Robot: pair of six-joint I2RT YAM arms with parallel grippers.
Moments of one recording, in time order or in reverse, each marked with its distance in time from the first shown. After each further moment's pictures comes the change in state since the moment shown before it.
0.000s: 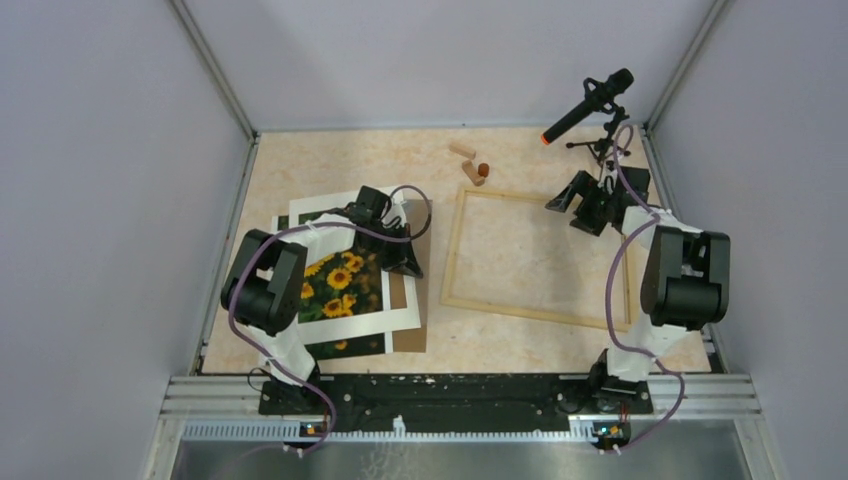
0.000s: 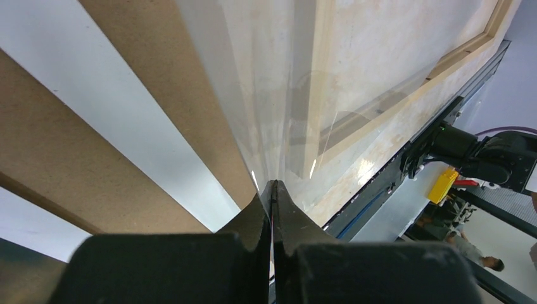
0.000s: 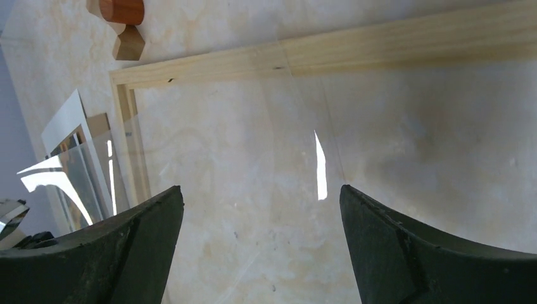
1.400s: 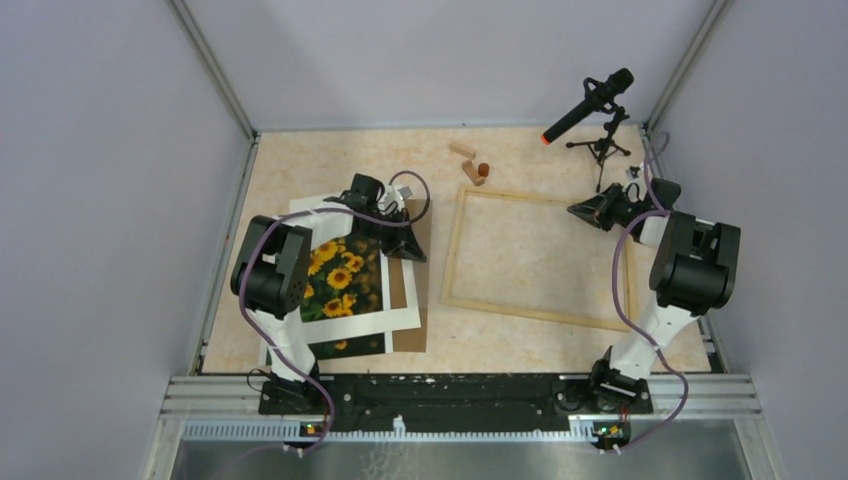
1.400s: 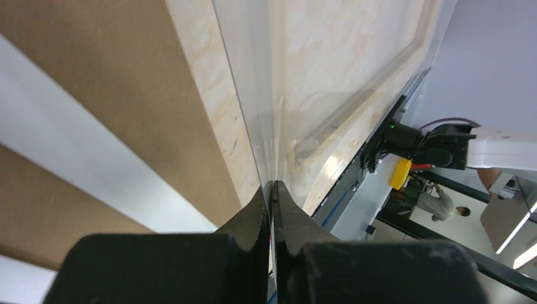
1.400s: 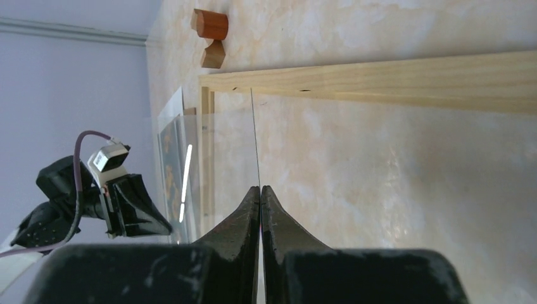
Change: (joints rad) left arm 0.076 0.117 0.104 0.017 0.184 0.040; right arm -0.185 0.208 -0.002 0.341 -0.479 0.106
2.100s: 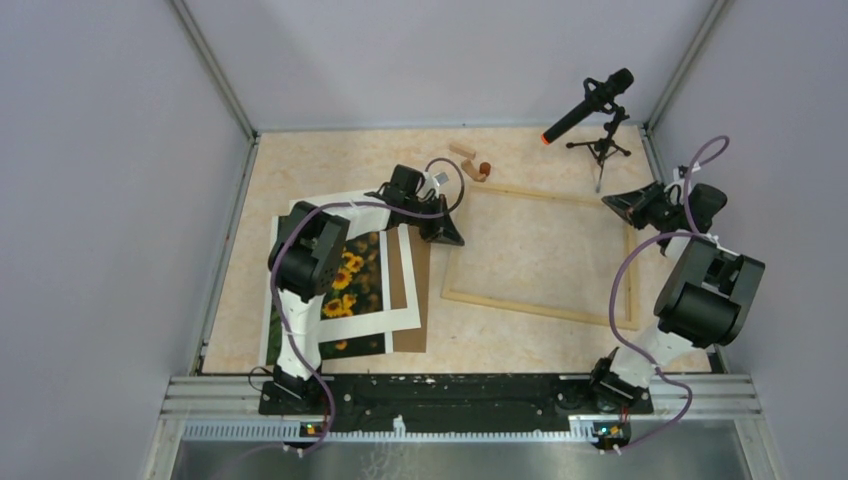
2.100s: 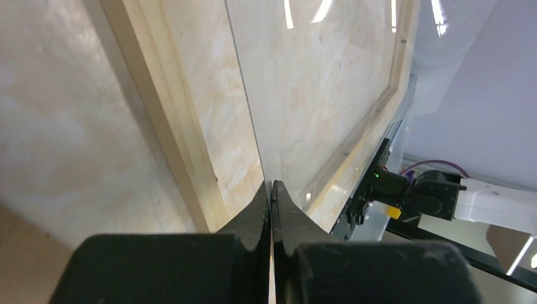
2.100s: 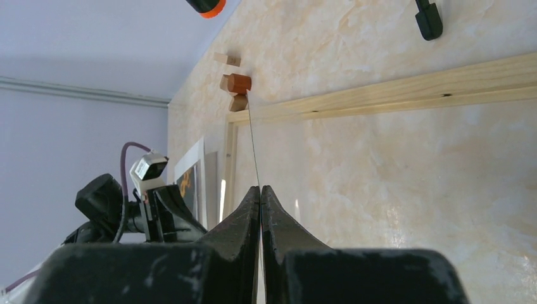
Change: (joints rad) left arm -0.146 0.208 0.195 0.296 -0.029 -0.232; right arm -0.182 -0.222 -0.103 0.071 -0.003 0.097
